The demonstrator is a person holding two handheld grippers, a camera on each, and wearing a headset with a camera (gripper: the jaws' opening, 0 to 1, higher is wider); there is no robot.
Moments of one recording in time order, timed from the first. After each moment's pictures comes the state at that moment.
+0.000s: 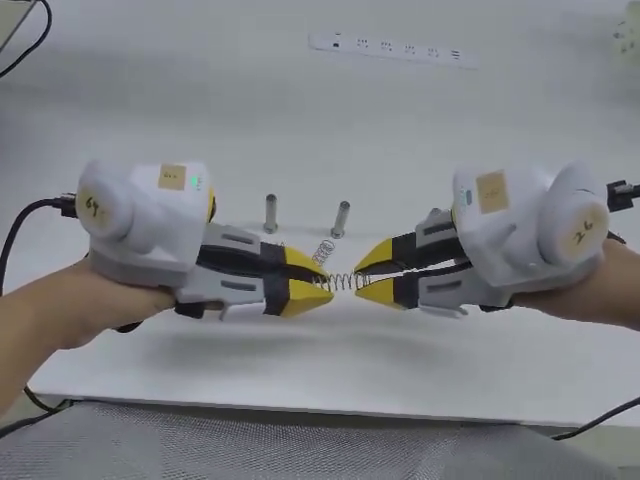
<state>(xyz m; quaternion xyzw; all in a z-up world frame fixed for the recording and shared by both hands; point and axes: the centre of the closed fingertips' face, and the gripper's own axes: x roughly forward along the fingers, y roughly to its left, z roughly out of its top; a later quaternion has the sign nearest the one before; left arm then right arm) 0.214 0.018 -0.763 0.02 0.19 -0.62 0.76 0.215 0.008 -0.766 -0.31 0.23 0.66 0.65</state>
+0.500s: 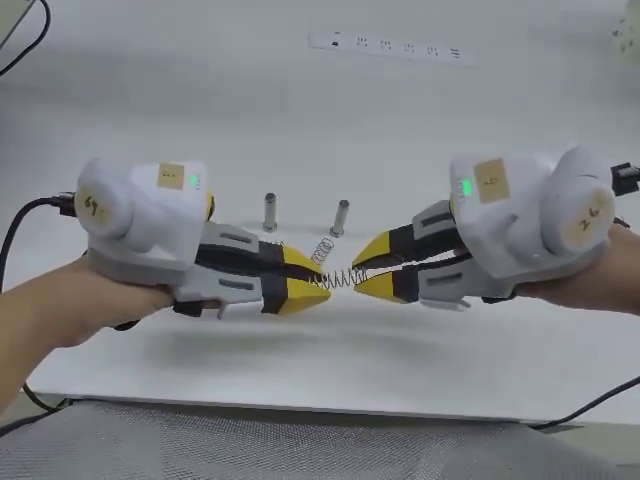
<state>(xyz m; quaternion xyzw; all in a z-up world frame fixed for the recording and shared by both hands) 0.213 0.018 -0.764 0.02 0.19 -0.63 0.75 0.212 0.011 -0.759 -0.33 0.22 0.67 0.63</state>
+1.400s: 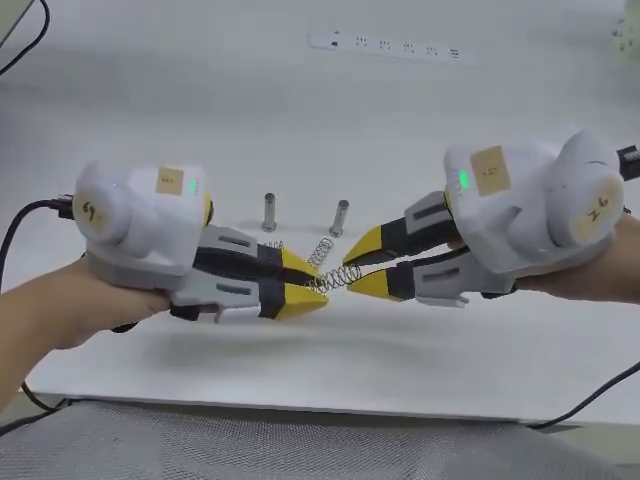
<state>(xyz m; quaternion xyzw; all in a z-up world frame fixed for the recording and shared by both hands) 0.209 0.017 -0.766 0.03 0.19 -0.63 0.75 0.204 0.021 -0.745 -0.33 0.21 0.68 0.62</state>
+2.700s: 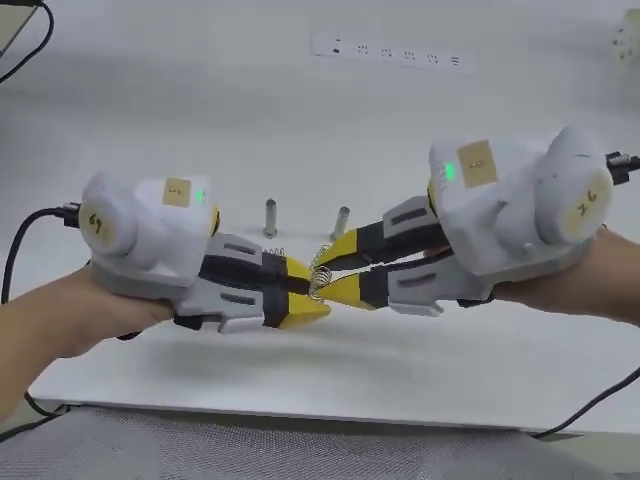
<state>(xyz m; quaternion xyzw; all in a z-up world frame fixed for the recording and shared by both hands) 0.208 0.014 -0.765 0.04 0.18 -0.64 0.75 0.200 0.045 -0.732 -0.26 0.21 0.69 0.65</state>
